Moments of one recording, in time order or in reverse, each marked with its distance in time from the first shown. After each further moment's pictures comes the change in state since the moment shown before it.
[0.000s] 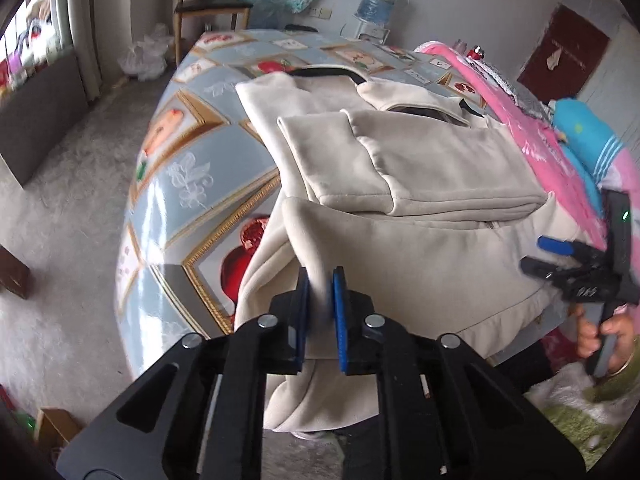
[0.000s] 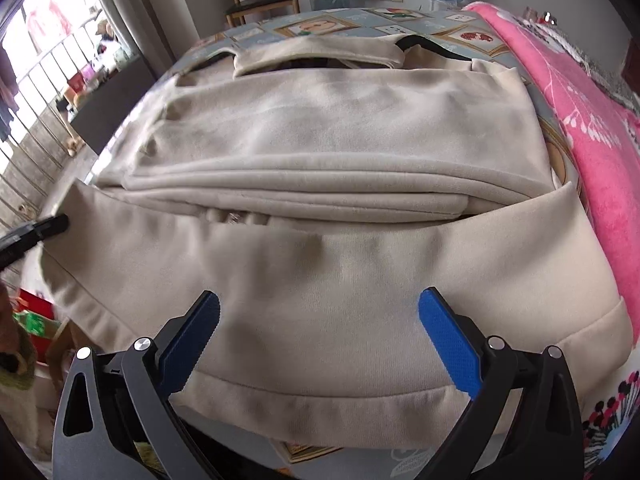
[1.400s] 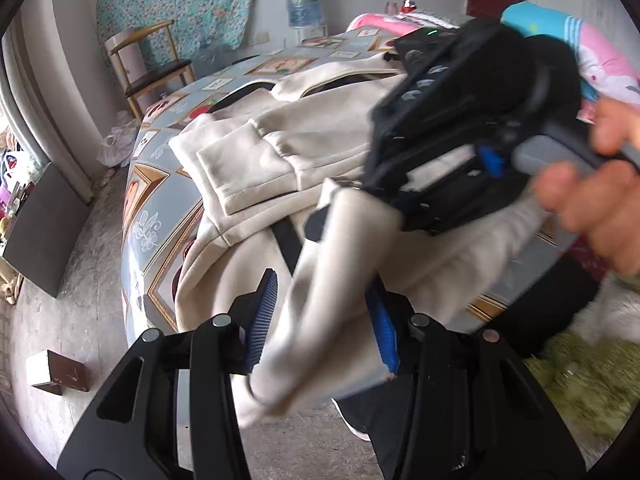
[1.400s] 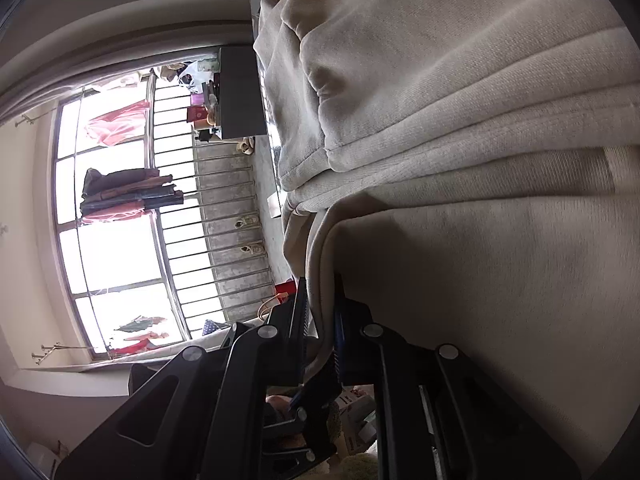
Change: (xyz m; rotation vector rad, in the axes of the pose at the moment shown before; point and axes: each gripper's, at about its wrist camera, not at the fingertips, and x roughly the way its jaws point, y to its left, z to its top) left arm 0.005 -0.074 -0.031 0.354 -0.041 0.093; right arm 0.108 0.081 0.033 0.504 0.488 0.890
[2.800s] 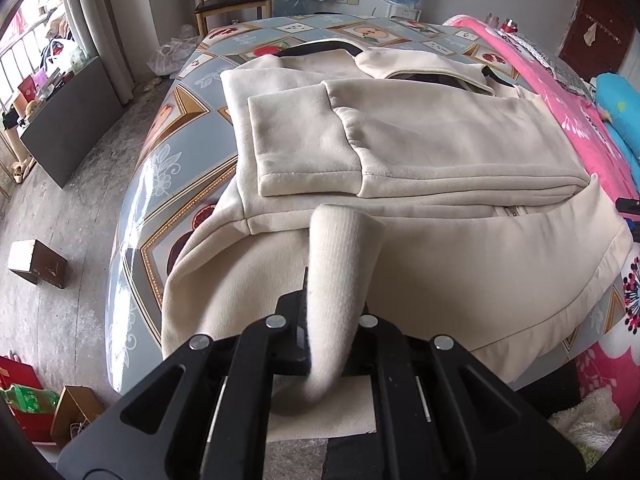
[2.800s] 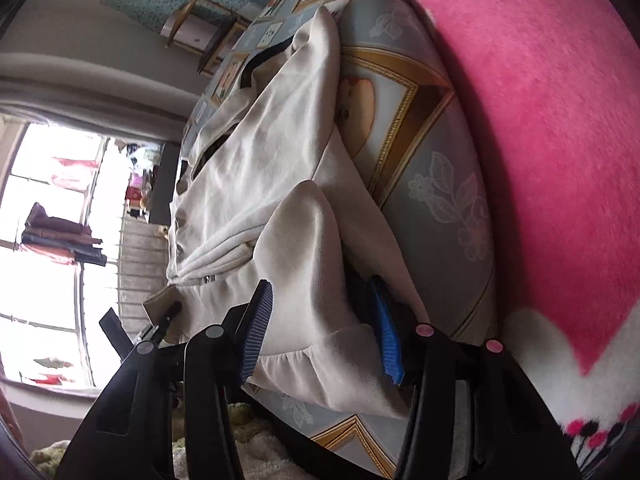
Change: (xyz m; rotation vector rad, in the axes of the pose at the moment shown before) left arm 0.036 0.023 0.023 -0.353 0.141 0.087; right arm -0.298 -0.095 -0.025 -0.134 -0.381 -0.354
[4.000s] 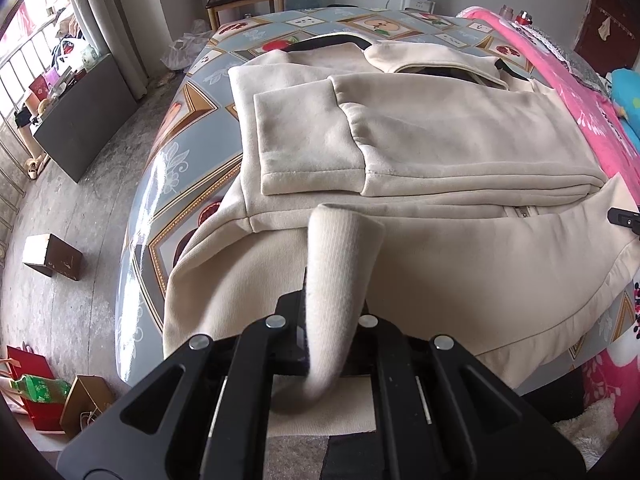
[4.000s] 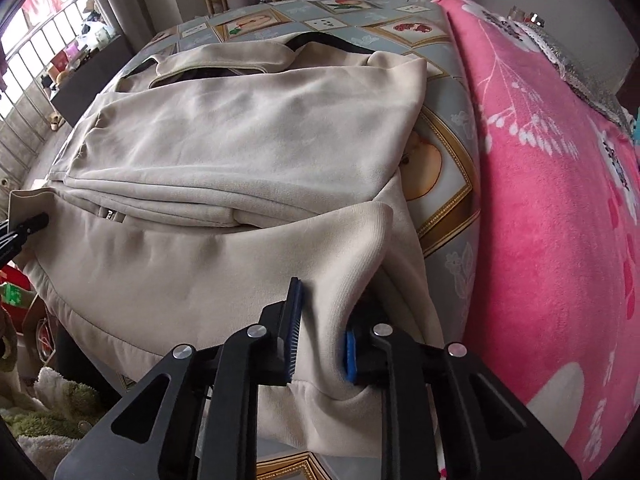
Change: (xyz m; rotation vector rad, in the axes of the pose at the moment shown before) left arm 0.001 -0.008 0.004 -0.014 0.032 0.063; right arm 0.044 0.094 -0.030 -0.493 -0.090 -0.605
